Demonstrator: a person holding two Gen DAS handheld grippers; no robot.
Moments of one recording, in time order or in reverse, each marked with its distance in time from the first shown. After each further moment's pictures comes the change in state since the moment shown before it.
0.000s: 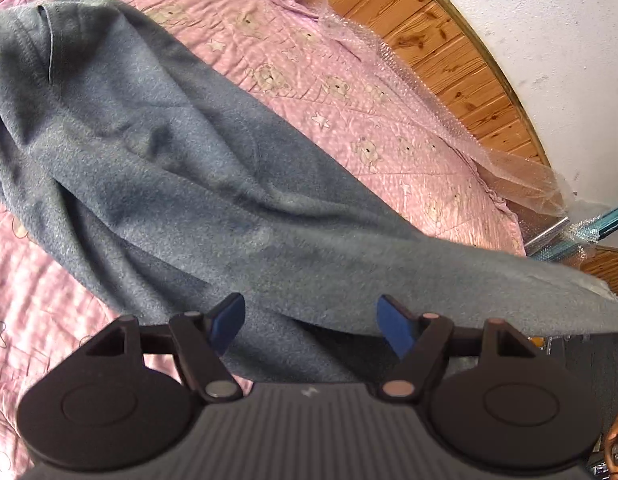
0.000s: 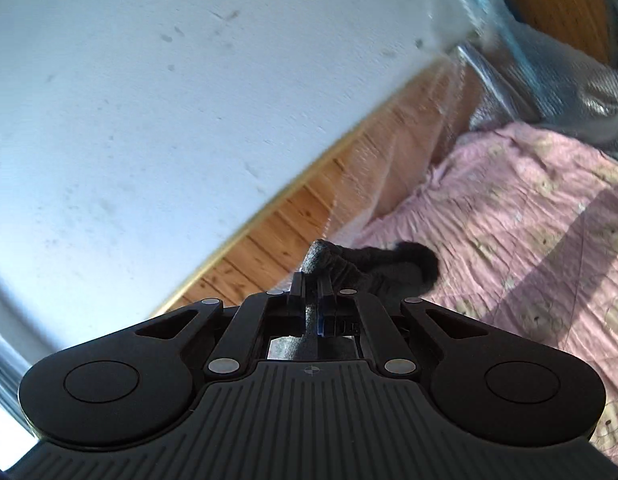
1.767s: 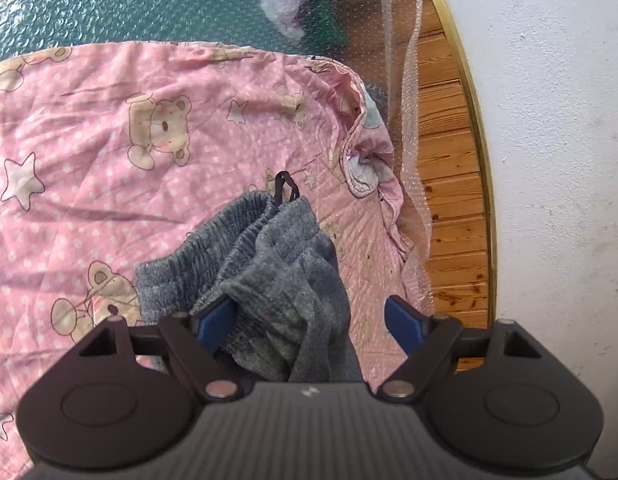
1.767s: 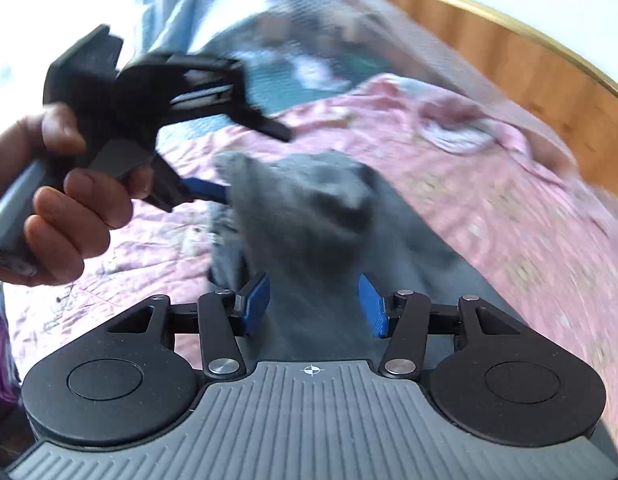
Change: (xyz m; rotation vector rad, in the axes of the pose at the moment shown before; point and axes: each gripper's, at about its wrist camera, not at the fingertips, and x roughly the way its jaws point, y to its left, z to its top) left arm -0.084 0.266 0.143 -0.505 -0.295 -0.246; right arm 0.267 0.465 -0.500 -1.242 0.692 0.372
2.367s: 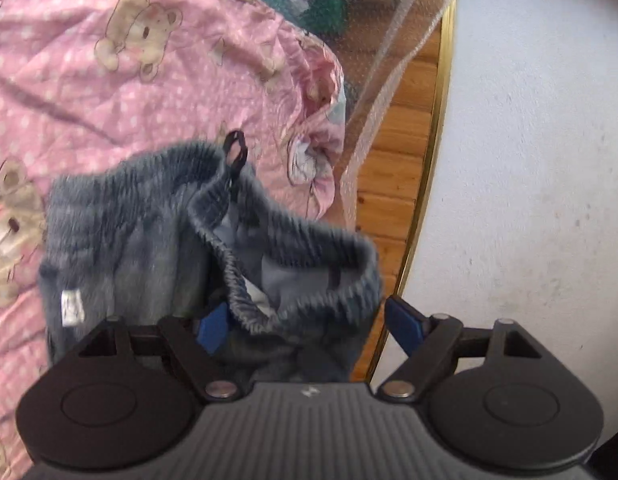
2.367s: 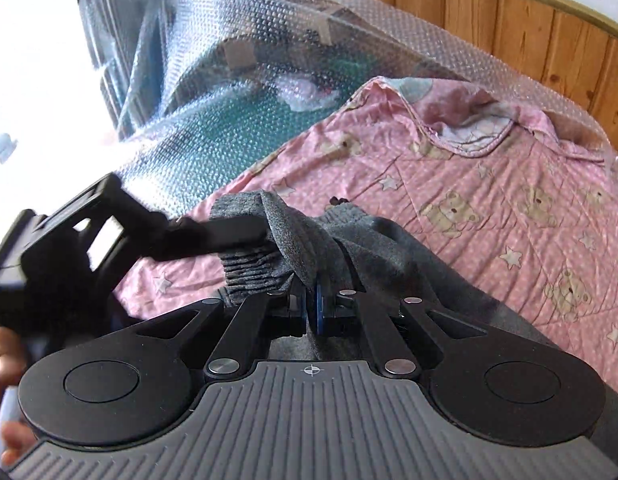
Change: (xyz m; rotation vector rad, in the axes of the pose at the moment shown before) left arm 0.038 0.020 -0.004 -0.314 0.019 -0.321; right arm 0.010 -0.052 0.061 0.323 0.001 0.077
